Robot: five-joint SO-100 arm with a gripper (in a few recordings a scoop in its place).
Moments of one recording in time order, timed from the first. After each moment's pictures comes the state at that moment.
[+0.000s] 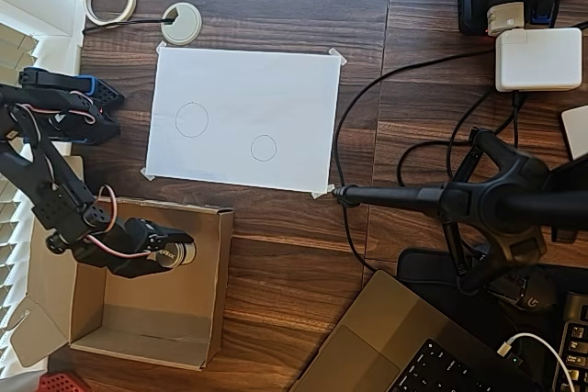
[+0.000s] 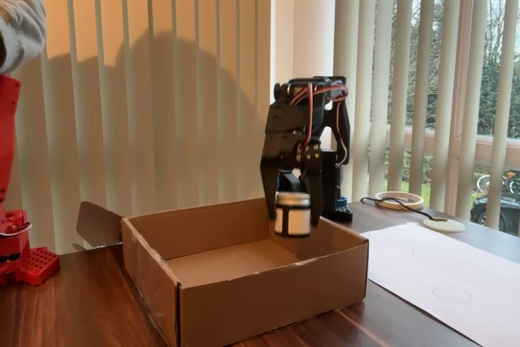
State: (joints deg) arm 47.9 96.2 95.8 57.2 -112.0
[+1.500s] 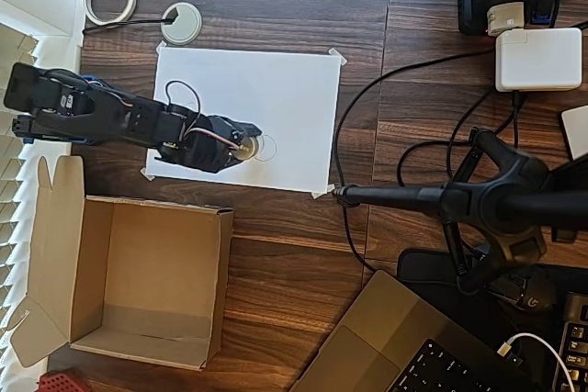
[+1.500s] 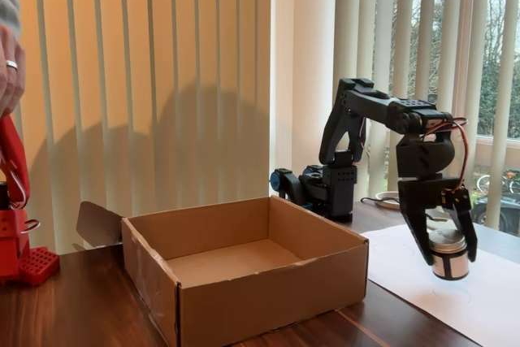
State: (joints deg) arm 9.3 71.9 82.4 65.7 -72.2
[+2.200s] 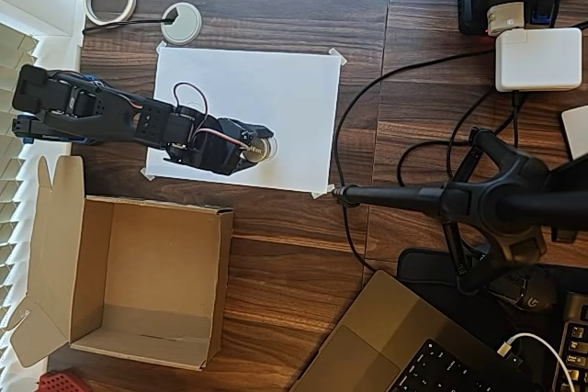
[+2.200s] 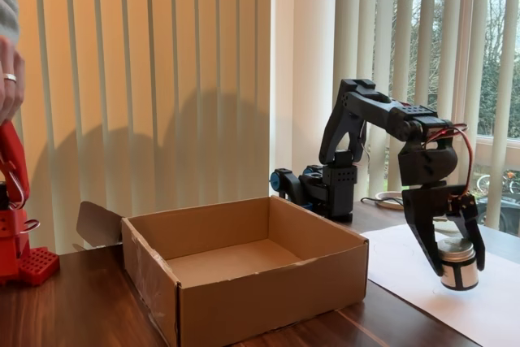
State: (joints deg) arm 9.4 70.5 87.4 57.0 -79.6
